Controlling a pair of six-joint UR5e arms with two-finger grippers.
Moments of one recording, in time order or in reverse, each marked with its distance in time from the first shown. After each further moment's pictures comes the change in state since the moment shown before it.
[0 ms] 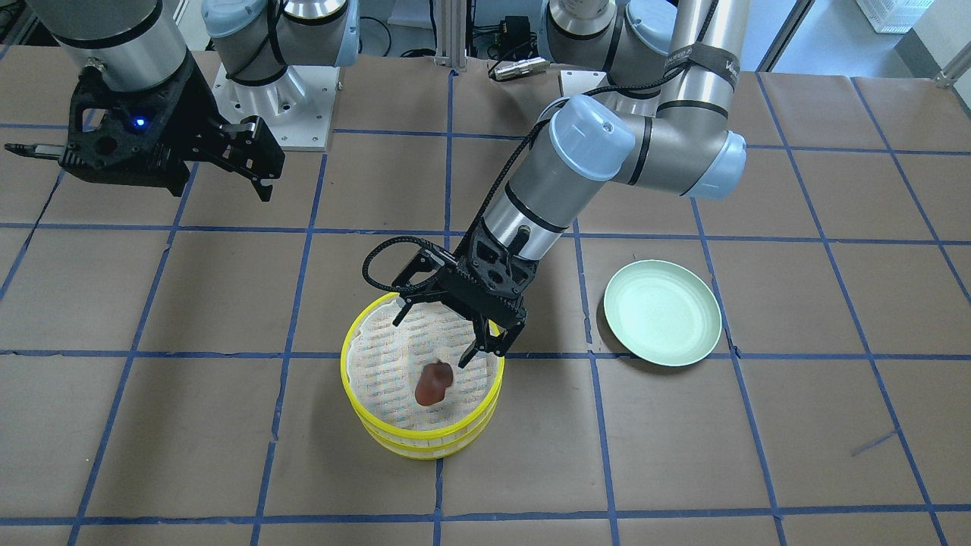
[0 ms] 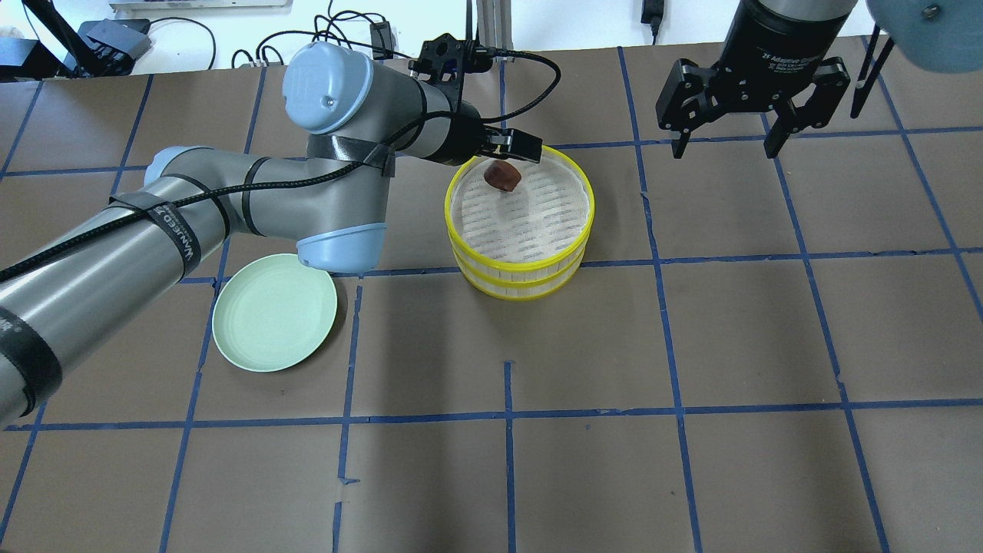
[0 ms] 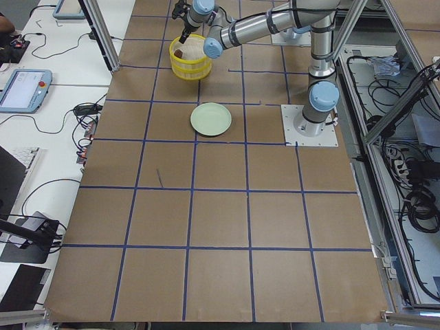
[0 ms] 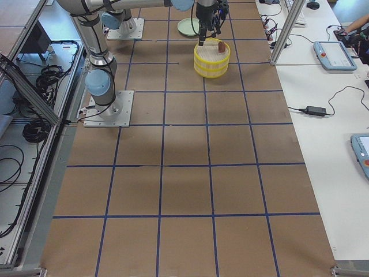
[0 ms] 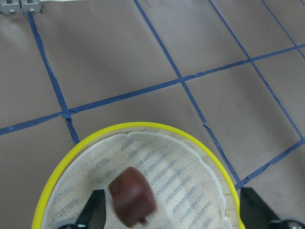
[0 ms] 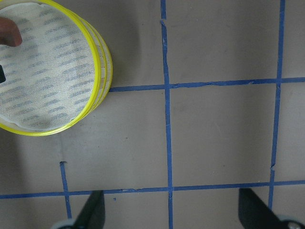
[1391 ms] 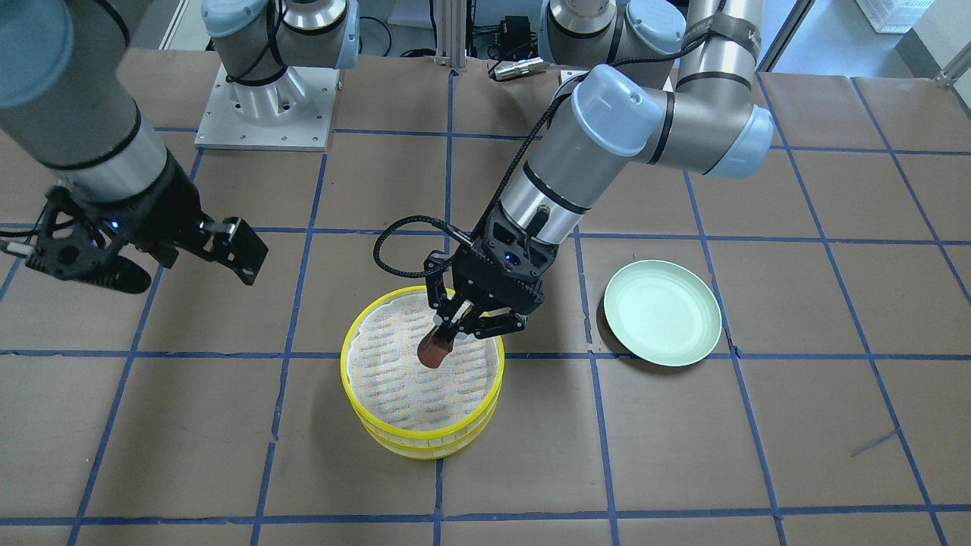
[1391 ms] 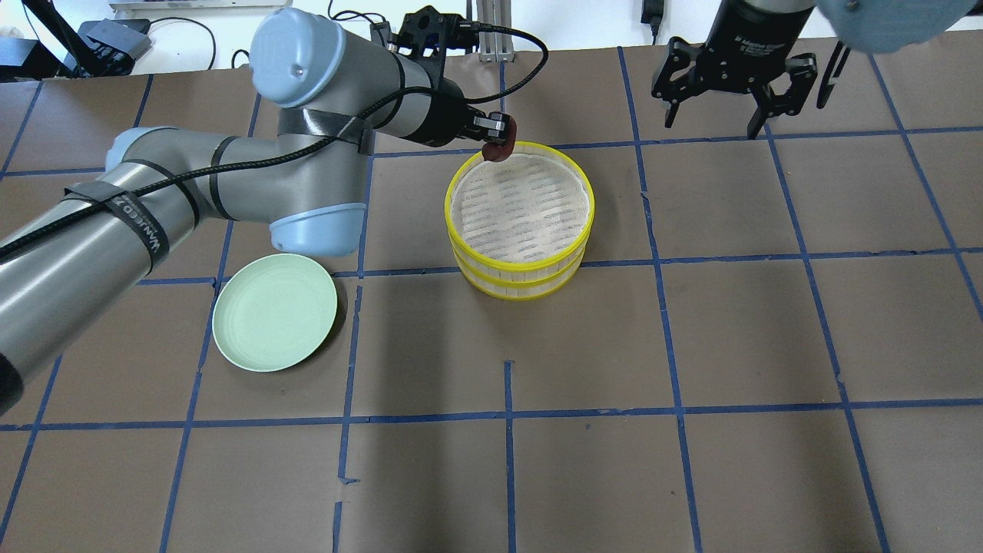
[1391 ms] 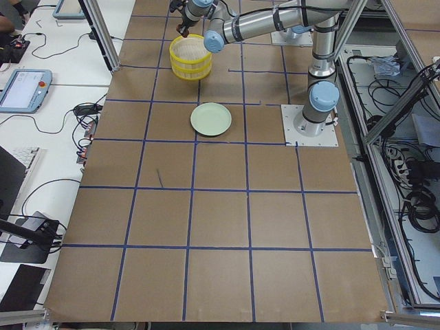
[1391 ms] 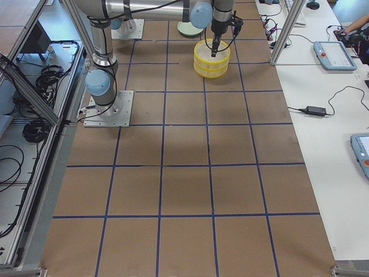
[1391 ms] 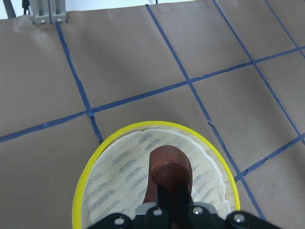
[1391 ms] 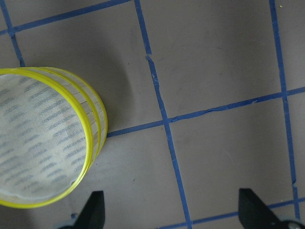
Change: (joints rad) left arm 0.018 0.026 0.031 -0.046 0.006 0.045; right arm -0.036 0.112 -0.063 -0.058 0.016 0.138
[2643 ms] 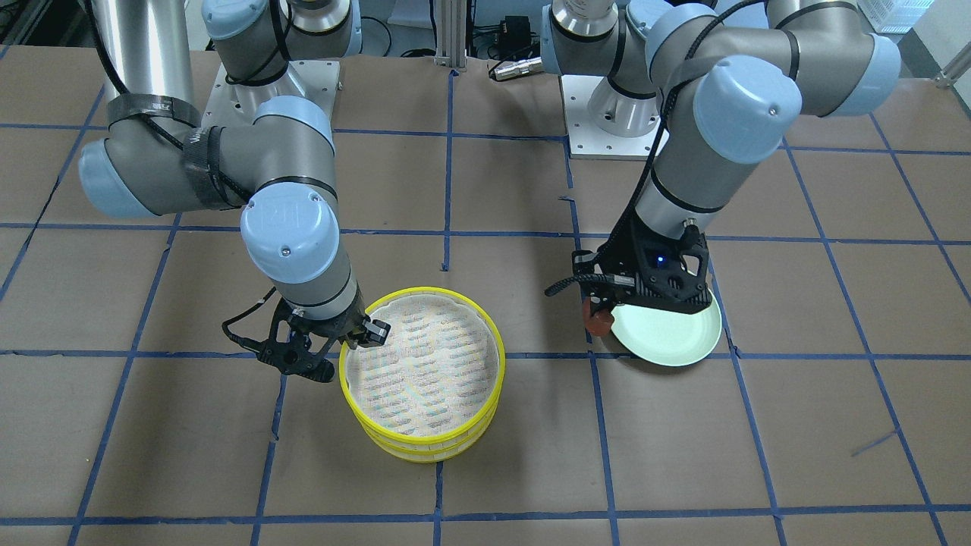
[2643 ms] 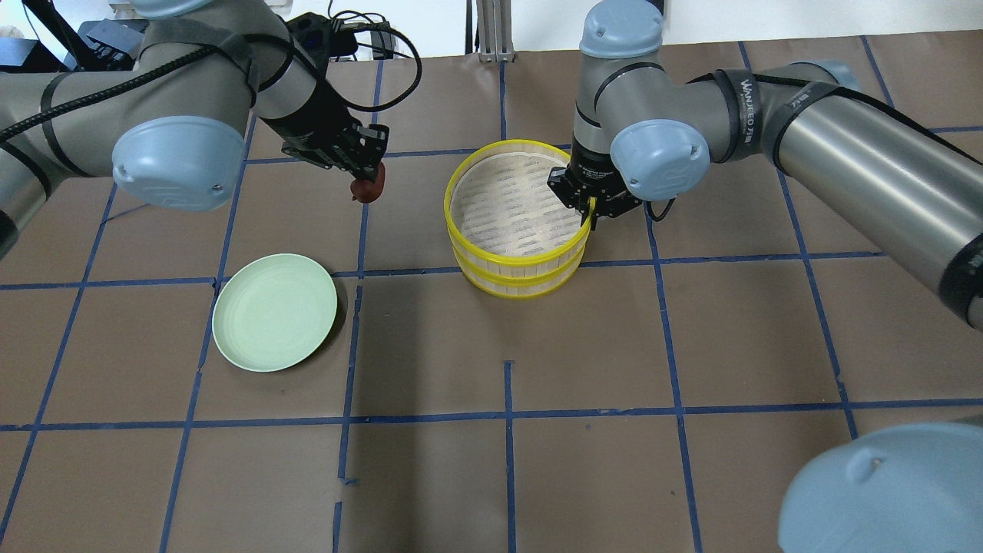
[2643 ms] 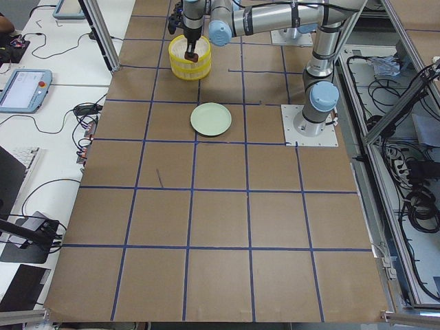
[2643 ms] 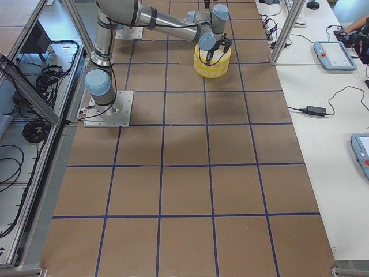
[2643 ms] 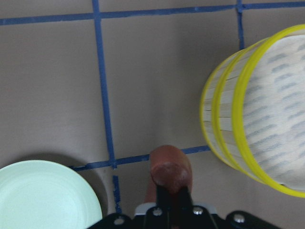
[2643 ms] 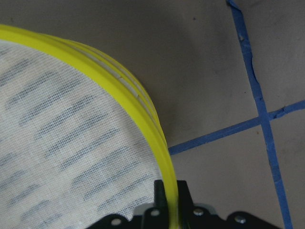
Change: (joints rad) left arm 0.120 0.171 0.088 -0.621 0.243 -0.023; right arm 0.199 0.239 0.219 -0.408 -0.008 0.322
